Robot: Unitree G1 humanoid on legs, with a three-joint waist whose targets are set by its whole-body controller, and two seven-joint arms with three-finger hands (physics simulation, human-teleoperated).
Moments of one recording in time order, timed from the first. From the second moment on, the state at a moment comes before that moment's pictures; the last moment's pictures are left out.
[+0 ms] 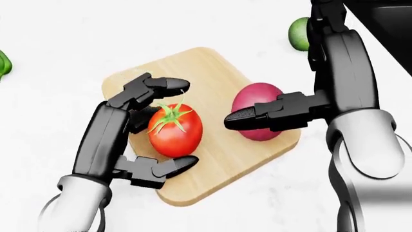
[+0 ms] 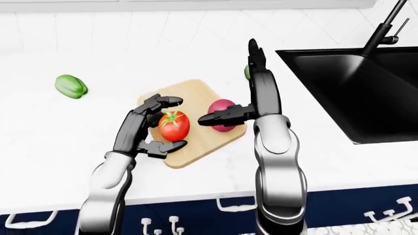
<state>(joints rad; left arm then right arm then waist) -0.25 -0.03 -0.11 -0.39 0.34 0.40 -0.19 -0.56 -0.10 -0.03 -0.60 -0.24 0.96 0.11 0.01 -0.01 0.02</state>
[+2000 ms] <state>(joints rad) -1.00 0.62 0.24 0.77 0.08 0.16 0.03 -1.23 -0.35 -0.12 0.88 -0.09 0.26 -0.11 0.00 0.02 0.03</state>
